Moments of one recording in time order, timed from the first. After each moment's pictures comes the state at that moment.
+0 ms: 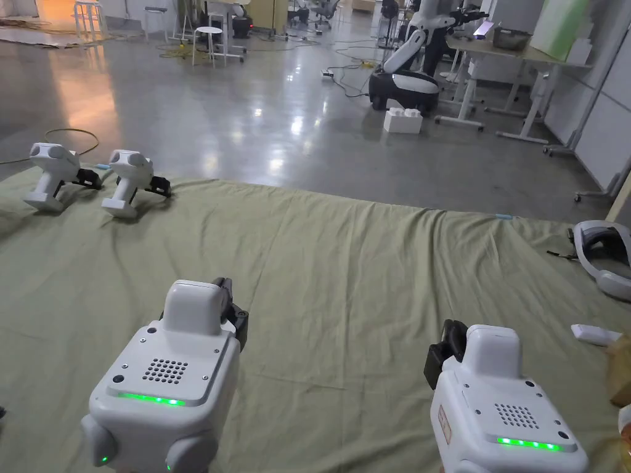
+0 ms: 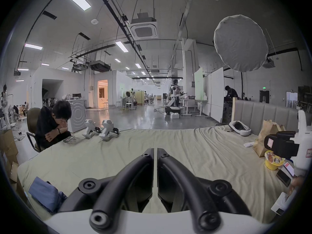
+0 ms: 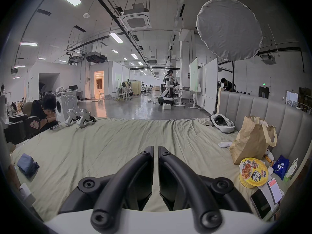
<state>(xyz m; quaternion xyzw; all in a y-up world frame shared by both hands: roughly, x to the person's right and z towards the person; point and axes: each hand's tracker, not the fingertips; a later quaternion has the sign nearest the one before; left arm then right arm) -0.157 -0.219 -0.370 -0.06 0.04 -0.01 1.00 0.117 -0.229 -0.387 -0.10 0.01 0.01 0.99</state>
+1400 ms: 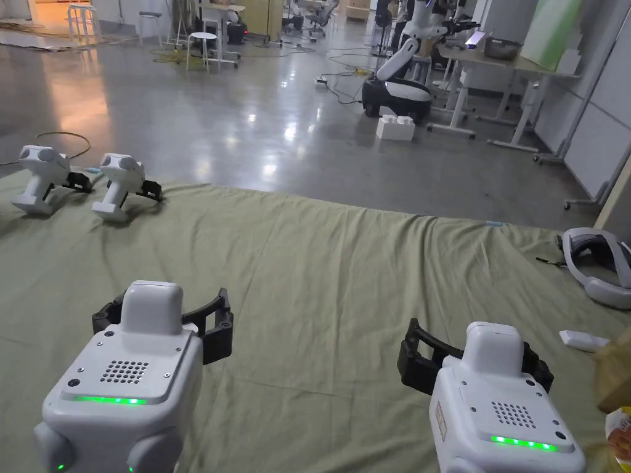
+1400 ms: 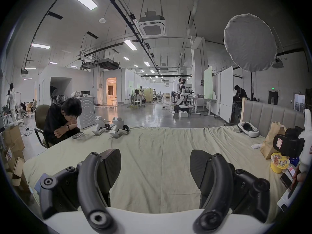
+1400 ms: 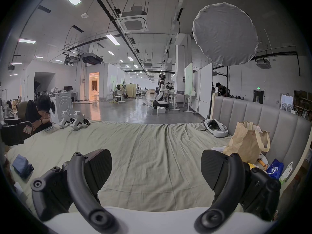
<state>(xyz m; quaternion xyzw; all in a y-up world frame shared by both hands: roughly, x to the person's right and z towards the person) -0.175 -0.213 -0.364 -0.08 0.08 0.00 0.99 0.123 -0.218 -0.386 -0.08 -0.02 0.02 1.00</state>
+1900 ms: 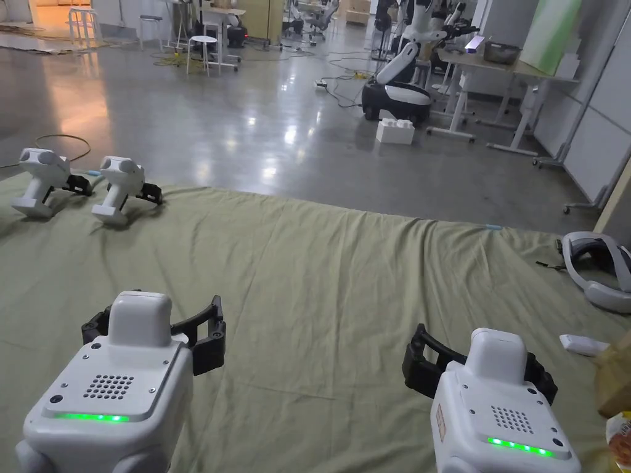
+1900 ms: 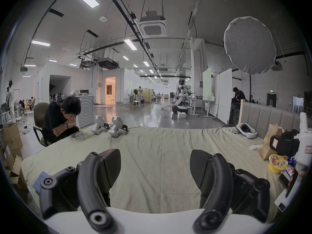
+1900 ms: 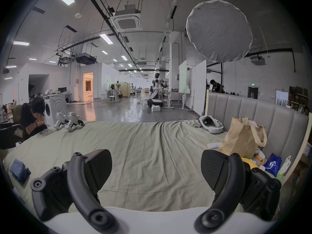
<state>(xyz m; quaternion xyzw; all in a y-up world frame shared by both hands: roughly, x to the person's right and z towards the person) -0.181 -0.218 -0.355 -0.06 0.08 0.01 1.00 0.122 -0.225 -0.392 -0.09 -0.05 0.01 0.99</state>
